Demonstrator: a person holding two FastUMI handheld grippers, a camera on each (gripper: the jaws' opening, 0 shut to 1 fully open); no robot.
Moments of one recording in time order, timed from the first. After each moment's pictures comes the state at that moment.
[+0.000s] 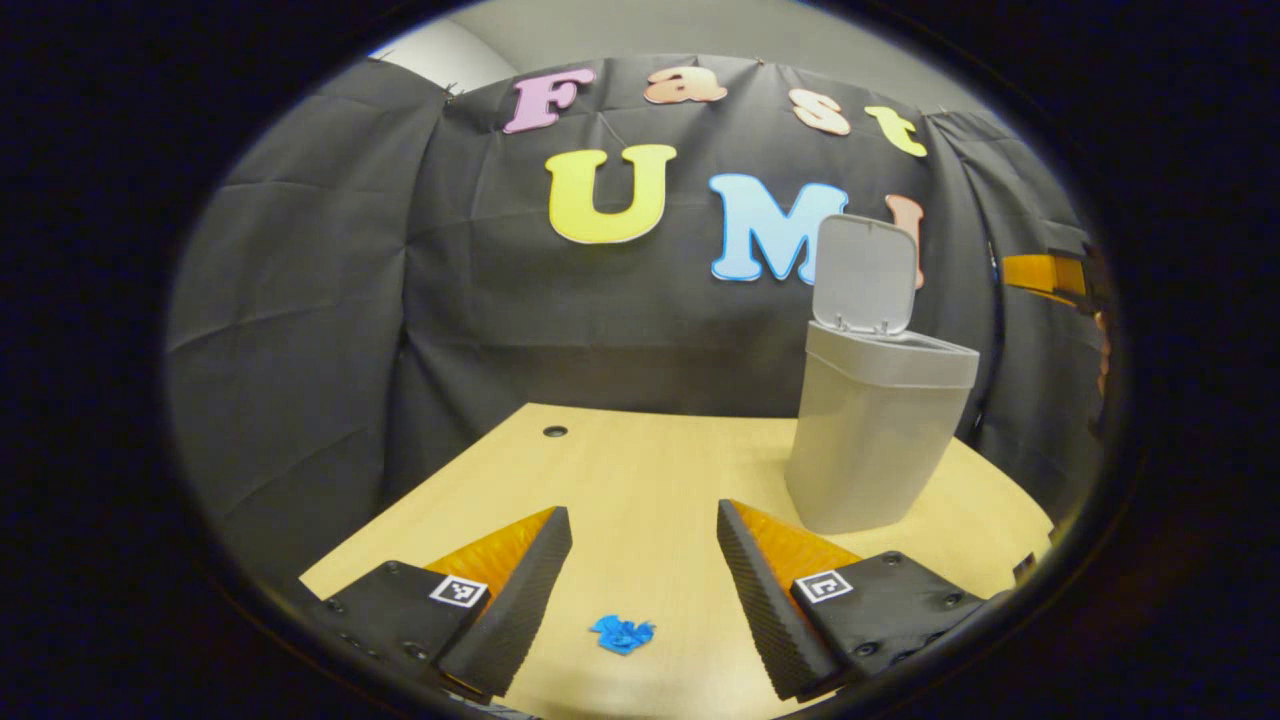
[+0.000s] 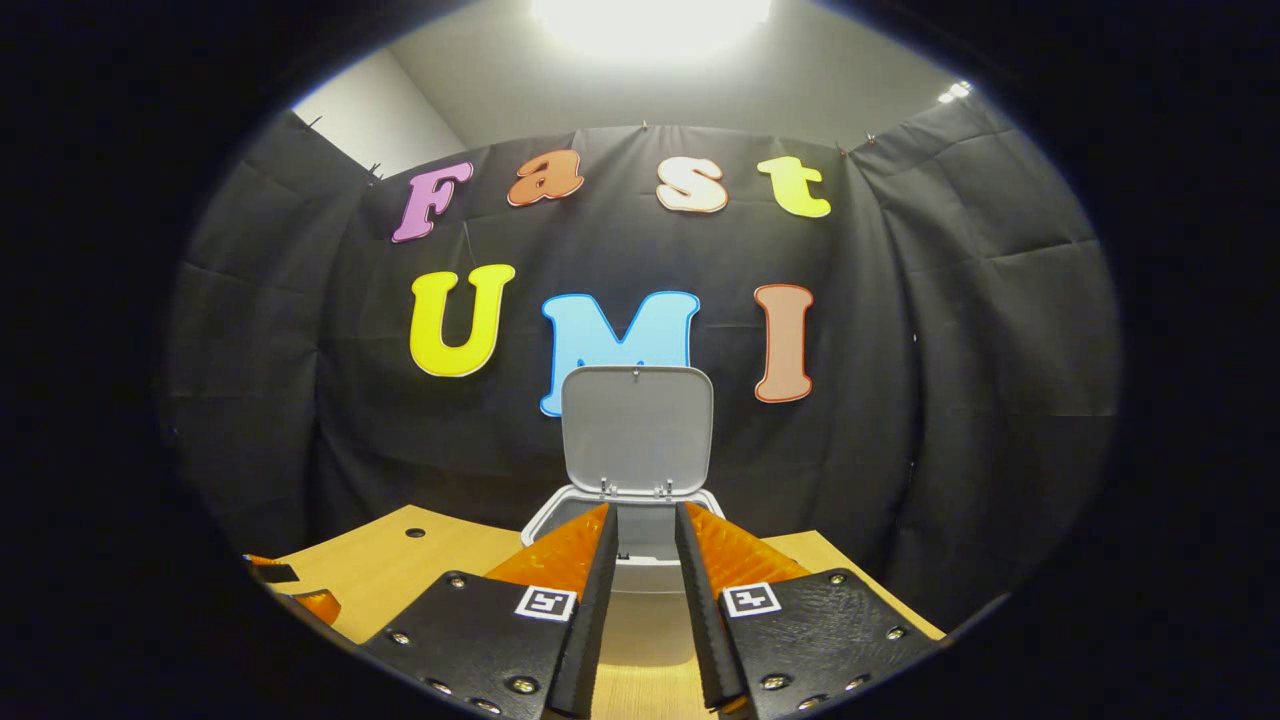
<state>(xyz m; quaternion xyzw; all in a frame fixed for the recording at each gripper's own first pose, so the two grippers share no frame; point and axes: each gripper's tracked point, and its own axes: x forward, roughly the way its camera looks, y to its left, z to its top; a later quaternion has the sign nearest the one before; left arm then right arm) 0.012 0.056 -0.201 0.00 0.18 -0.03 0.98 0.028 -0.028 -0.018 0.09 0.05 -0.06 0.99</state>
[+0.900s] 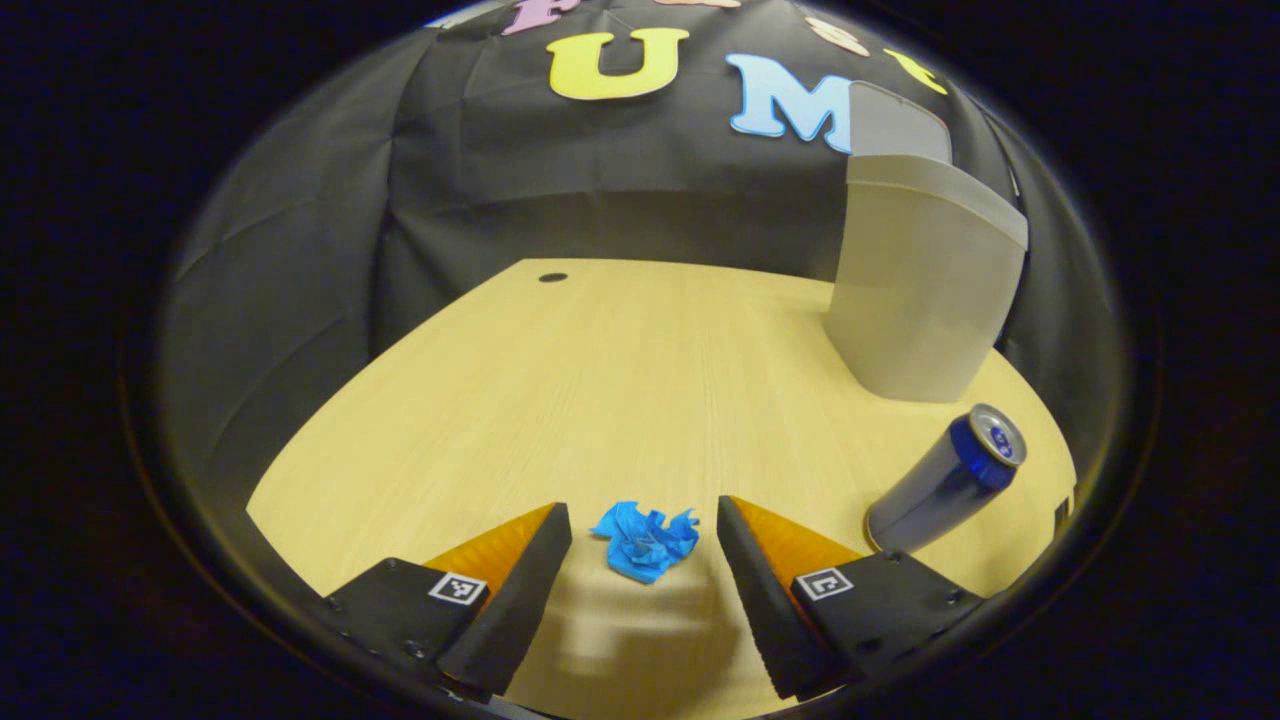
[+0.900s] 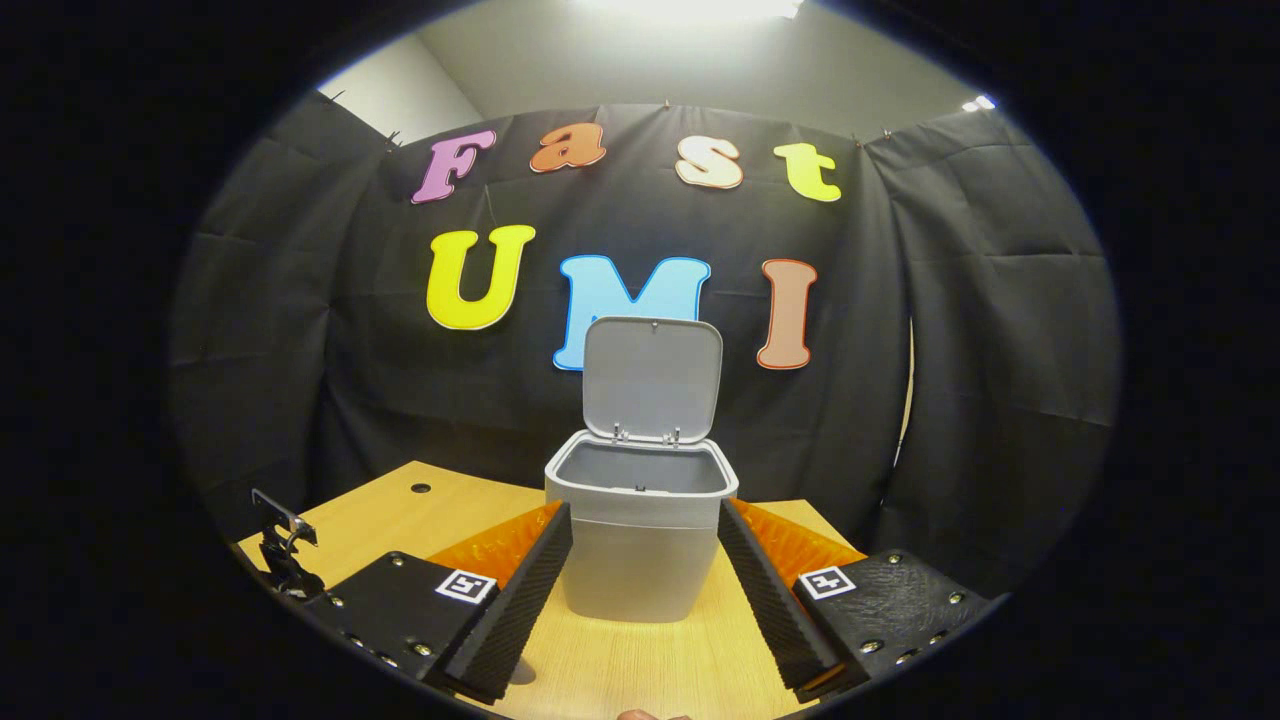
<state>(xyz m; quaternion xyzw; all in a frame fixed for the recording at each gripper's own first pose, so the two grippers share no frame) 0.010 0.085 -0.388 0.00 0.36 -0.02 0.93 -0.019 0.006 -0.042 0.06 0.10 -0.05 0.99</state>
